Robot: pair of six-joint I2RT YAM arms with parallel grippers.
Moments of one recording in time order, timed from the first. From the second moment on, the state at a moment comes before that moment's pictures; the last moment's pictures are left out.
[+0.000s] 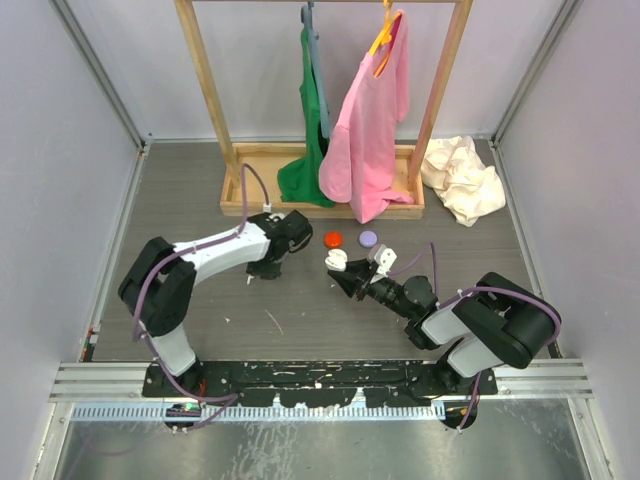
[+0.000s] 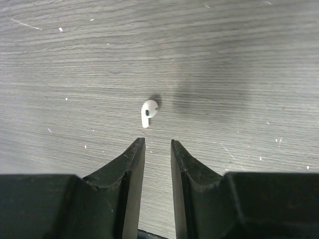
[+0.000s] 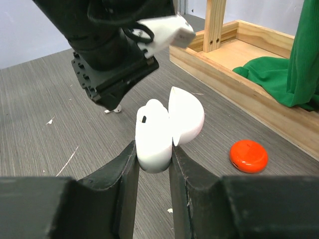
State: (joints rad) left arm -0.76 1.78 1.21 -0.92 -0.50 -0.57; right arm 0.73 1.48 0.11 1.51 -0.24 0.08
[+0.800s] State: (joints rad) left arm -0.51 1.68 1.05 -0.70 -0.25 -0.58; right arm 0.73 1.48 0.11 1.51 -0.24 0.08
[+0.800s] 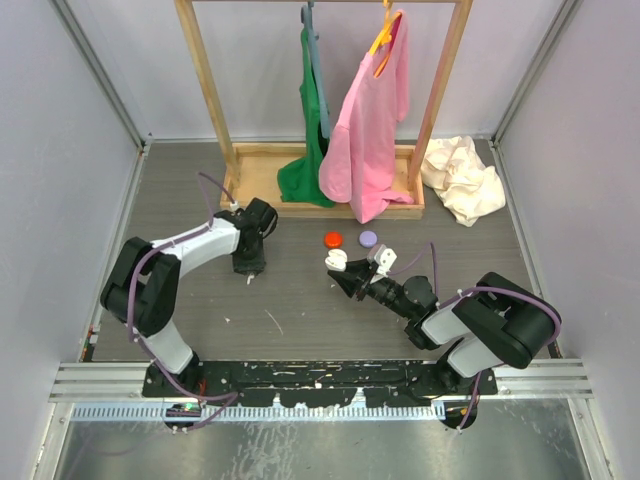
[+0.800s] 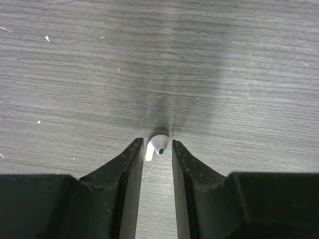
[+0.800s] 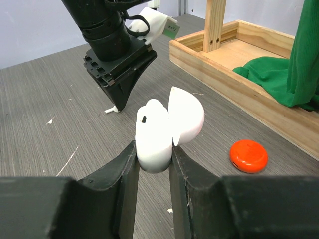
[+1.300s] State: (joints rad) left arm -0.49 1.74 1.08 -0.70 -0.21 -0.56; right arm 0.73 1.48 0.11 1.51 -0.24 0.08
